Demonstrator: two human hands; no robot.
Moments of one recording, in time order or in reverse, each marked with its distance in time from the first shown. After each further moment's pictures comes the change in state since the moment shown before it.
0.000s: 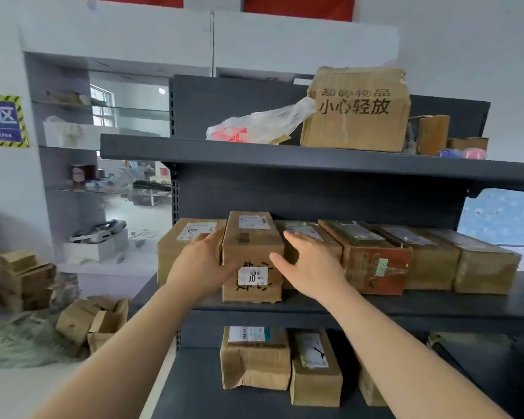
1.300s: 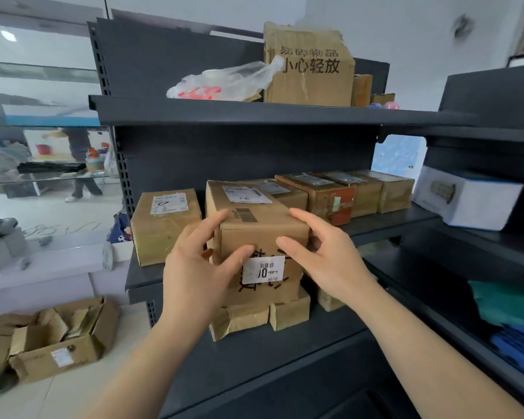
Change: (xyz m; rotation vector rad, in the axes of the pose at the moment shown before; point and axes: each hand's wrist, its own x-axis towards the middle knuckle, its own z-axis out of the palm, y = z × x) left_hand -0.096 -0.022 -0.053 -0.778 0.078 0.206; right_hand -0.132 -0.105 -0.046 0.466 0.144 0.251
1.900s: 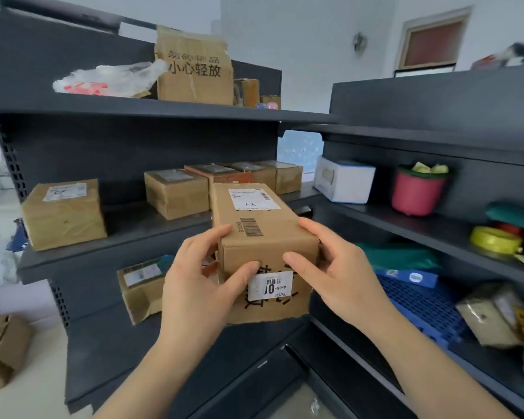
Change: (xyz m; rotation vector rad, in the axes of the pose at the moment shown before) left_hand -0.141 0.148 0.065 -0.210 -0.208 0.012; right_hand -0.194 -0.024 -0.158 -0.083 0.193 0.122
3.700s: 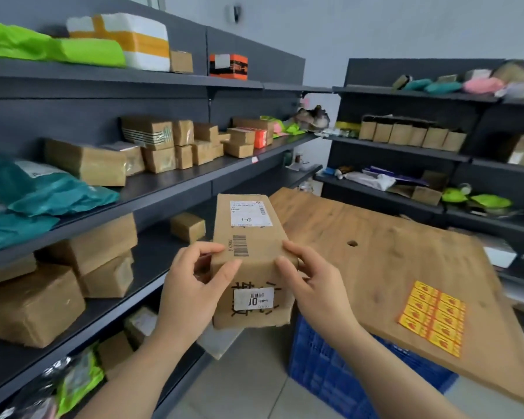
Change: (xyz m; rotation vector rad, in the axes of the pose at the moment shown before) left_hand -0.502 0.485 0.460 -1.079 -1.655 0.411; right_hand -0.650 -0.055 -0.439 -0.830 1.635 0.909
